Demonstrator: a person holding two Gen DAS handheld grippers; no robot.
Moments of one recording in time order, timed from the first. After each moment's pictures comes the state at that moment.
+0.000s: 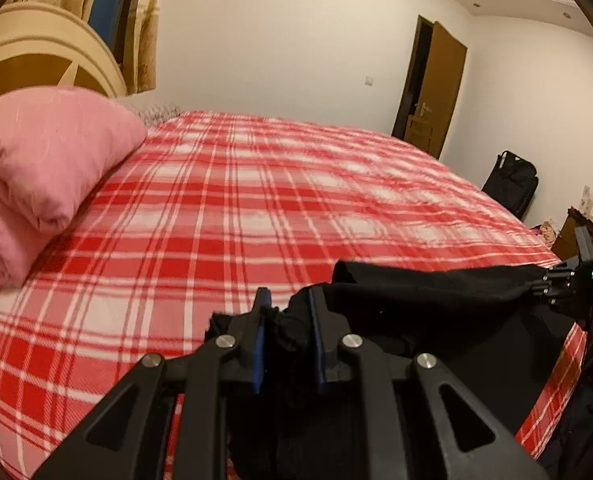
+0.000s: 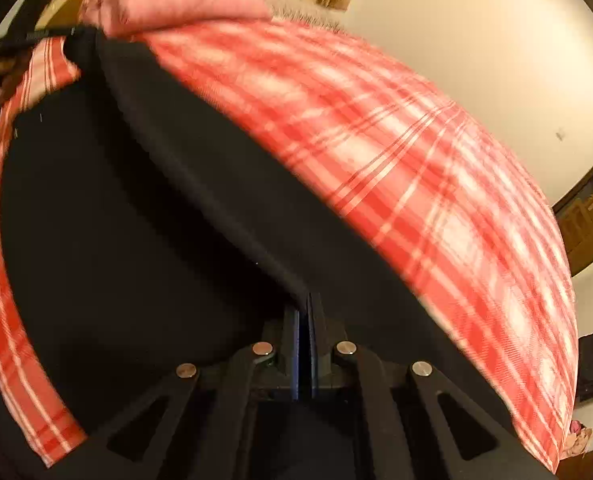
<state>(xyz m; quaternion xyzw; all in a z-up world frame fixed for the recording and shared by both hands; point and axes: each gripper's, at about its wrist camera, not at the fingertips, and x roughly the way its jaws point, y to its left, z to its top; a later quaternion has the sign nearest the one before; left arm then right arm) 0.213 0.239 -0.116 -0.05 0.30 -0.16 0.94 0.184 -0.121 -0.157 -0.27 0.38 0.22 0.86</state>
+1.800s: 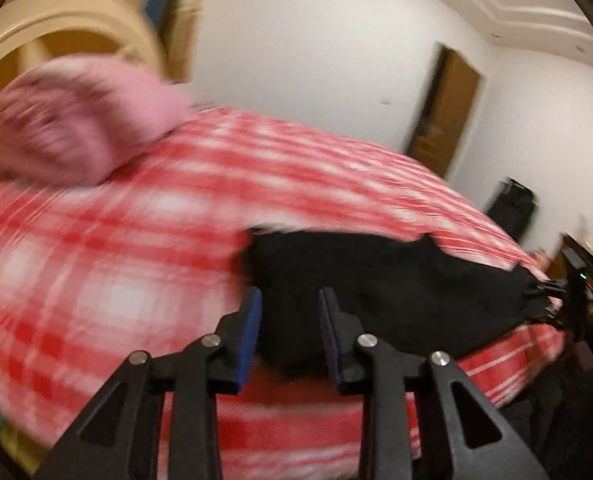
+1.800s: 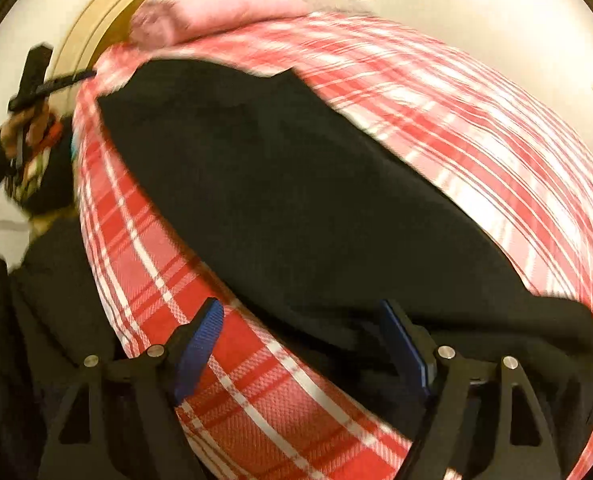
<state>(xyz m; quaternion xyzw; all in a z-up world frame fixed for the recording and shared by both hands) 0.071 0.254 -0.123 -0.09 0.29 -0.15 0.94 0.091 -0.197 -0.171 -0.17 0.44 0.33 0.82</state>
